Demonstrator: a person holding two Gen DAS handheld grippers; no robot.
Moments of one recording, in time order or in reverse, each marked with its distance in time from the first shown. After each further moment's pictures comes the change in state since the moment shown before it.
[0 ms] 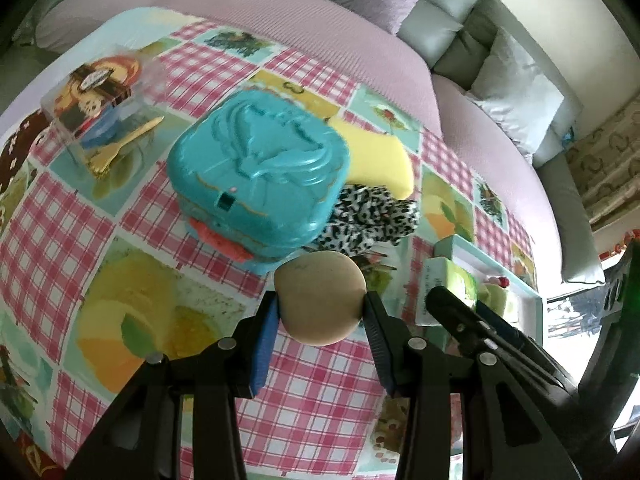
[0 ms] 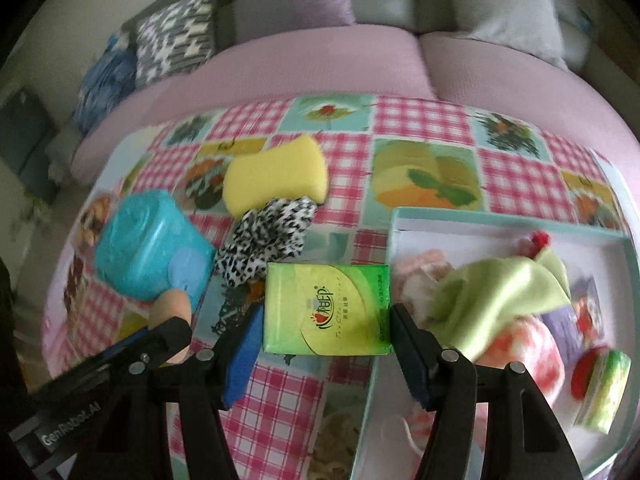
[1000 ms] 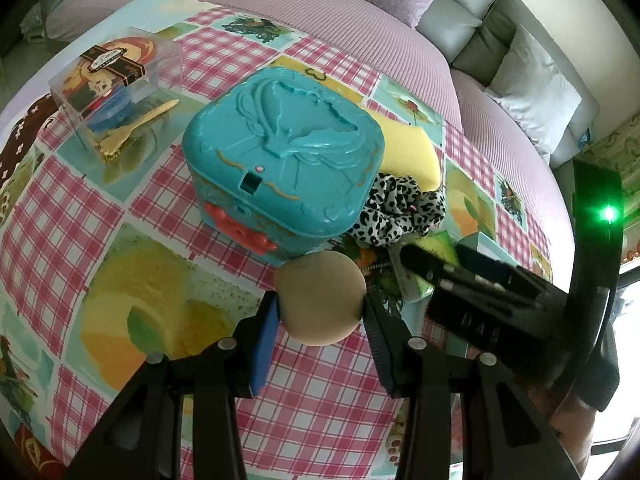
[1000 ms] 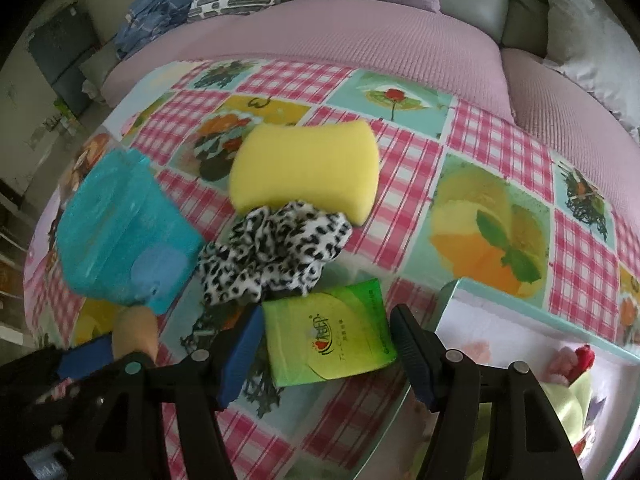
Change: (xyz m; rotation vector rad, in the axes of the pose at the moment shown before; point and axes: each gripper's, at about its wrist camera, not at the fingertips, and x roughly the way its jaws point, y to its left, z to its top) left arm 0.013 0.011 0.000 -0.043 0.032 0.053; right arm 0.061 0.013 0.038 -0.262 0.099 0.050
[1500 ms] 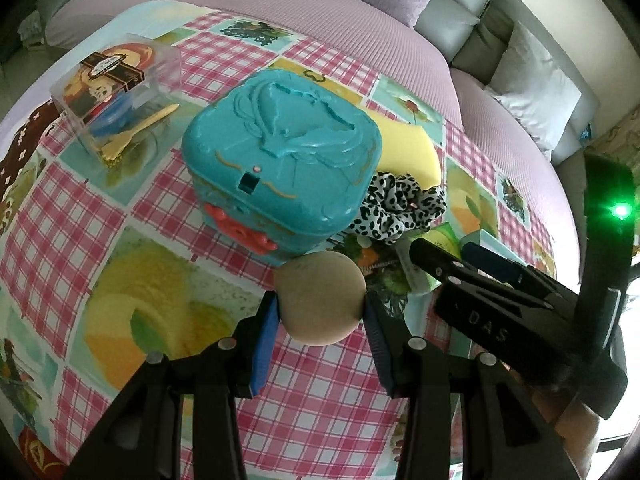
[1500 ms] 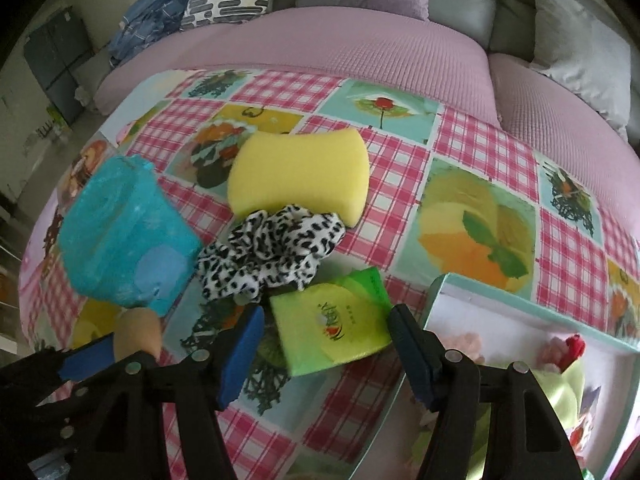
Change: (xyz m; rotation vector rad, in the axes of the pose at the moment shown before) left arm -0.001 -0.001 -0.001 0.017 -0.007 0.011; right arm -0.012 0.004 -0.008 0.017 -0.030 -0.031
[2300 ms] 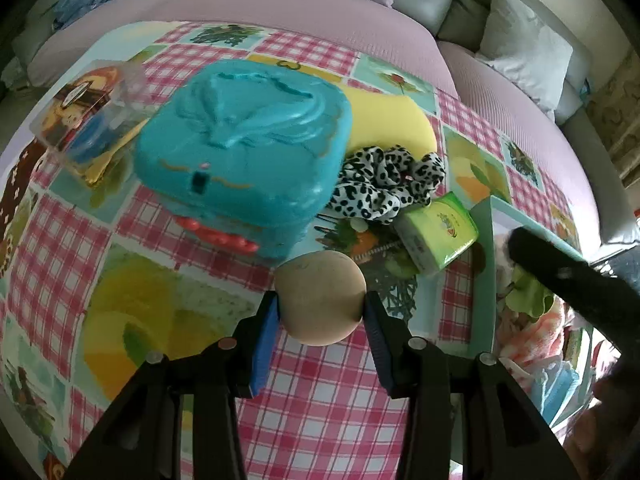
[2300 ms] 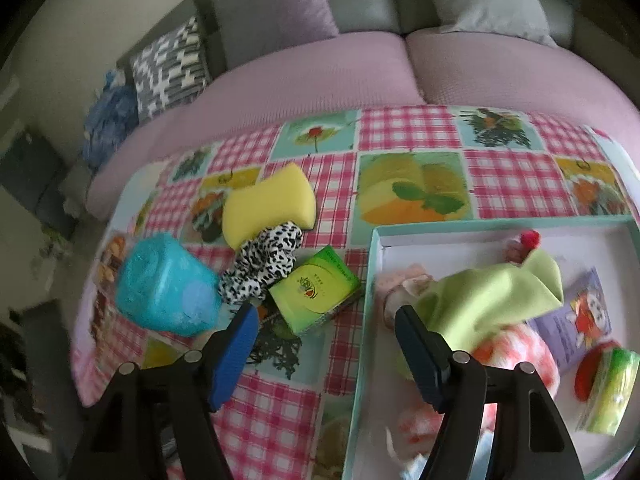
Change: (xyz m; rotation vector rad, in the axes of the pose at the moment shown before) left arm 0.019 -0.018 -0.006 0.130 0.011 0.074; right arm -0.067 -0.039 -0.039 0.383 -0.134 0.073
